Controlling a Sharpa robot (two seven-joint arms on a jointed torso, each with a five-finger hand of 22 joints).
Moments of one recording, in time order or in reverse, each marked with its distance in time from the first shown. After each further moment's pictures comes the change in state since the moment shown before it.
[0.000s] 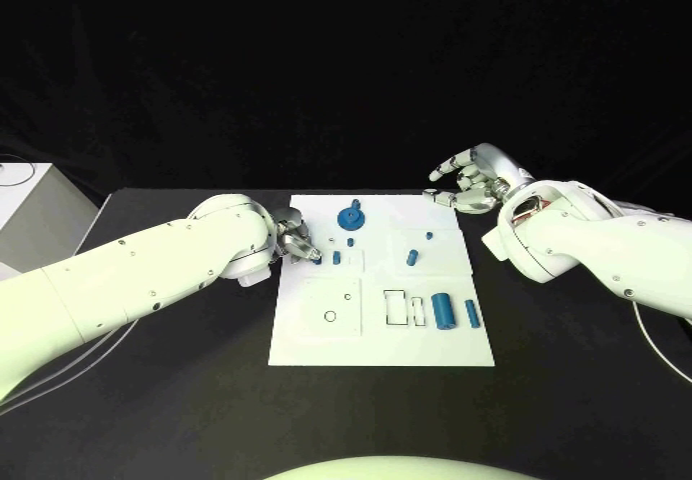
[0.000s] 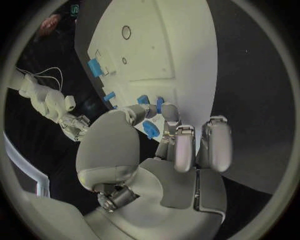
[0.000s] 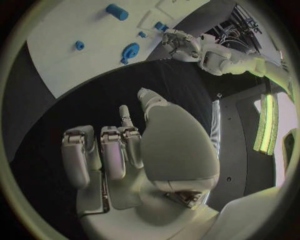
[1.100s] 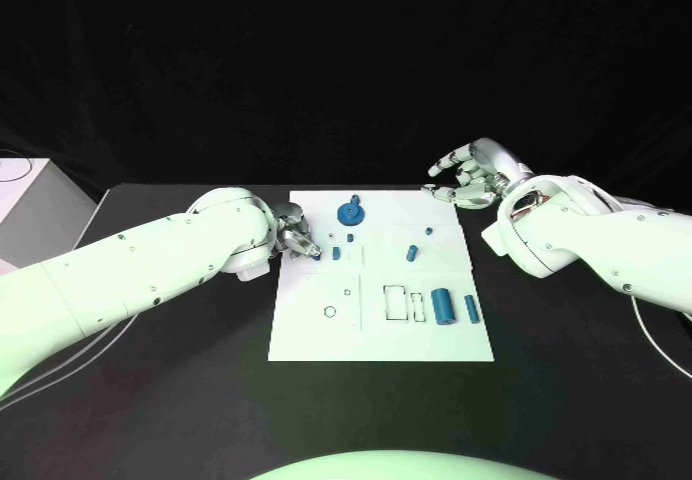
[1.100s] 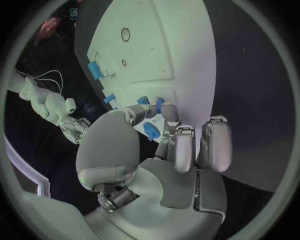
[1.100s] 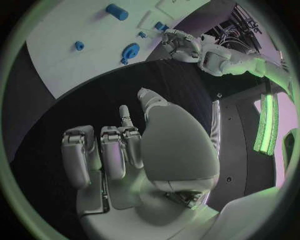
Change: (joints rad) left arm 0.001 0.004 0.006 -0.002 -0.020 0.023 0.000; left_hand -0.001 -0.001 0.000 0.000 -0.003 0.002 0.001 -0.001 0.000 0.002 0.002 0.000 -0.003 0.000 0.000 0.004 0.000 0.000 0.000 0.000 0.004 0.000; right arm 0.000 0.002 0.000 -0.002 0.000 0.001 0.000; right_hand 0.000 0.000 0.000 0.000 0.000 0.000 0.000 0.000 0.000 0.000 0.000 0.000 0.000 0.000 0.000 0.000 0.001 0.000 0.000 0.000 0.000 0.001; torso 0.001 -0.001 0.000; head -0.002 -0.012
